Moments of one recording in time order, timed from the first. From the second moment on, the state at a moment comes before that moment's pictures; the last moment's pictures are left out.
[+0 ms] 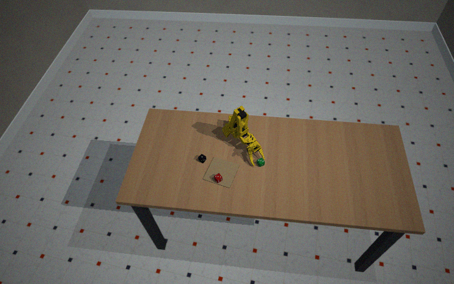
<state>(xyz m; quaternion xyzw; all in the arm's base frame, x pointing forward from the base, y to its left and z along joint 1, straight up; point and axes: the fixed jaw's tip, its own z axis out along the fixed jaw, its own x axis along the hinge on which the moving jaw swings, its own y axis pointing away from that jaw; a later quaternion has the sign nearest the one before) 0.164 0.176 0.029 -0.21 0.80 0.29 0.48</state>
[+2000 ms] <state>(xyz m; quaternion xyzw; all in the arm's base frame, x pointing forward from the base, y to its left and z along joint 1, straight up) 0.153 0.164 0.039 -0.02 0.82 0.40 0.41</state>
